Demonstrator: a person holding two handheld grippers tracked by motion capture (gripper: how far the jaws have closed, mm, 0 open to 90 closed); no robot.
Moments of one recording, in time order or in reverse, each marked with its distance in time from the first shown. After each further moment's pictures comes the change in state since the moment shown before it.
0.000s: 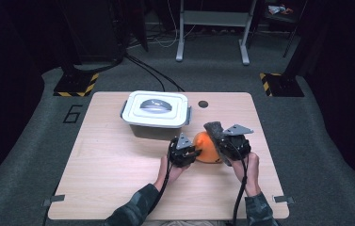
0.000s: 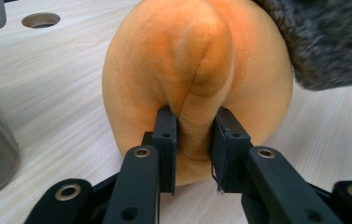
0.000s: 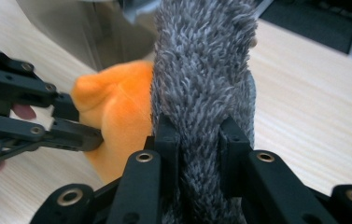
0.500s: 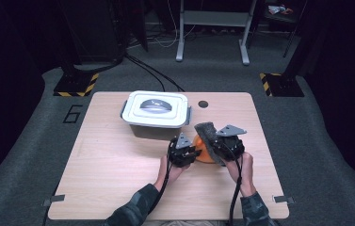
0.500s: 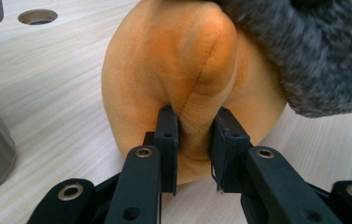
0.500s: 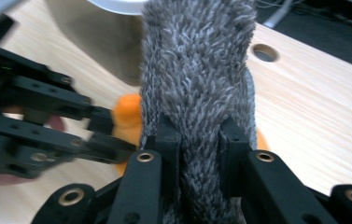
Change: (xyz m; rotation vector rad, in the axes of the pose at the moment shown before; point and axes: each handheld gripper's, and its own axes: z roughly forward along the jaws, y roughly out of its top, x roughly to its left) left arm 0.001 -0.001 -0.001 0.006 -0.010 -0.009; right arm 0.016 0.005 0.007 -0.001 0.029 -0.021
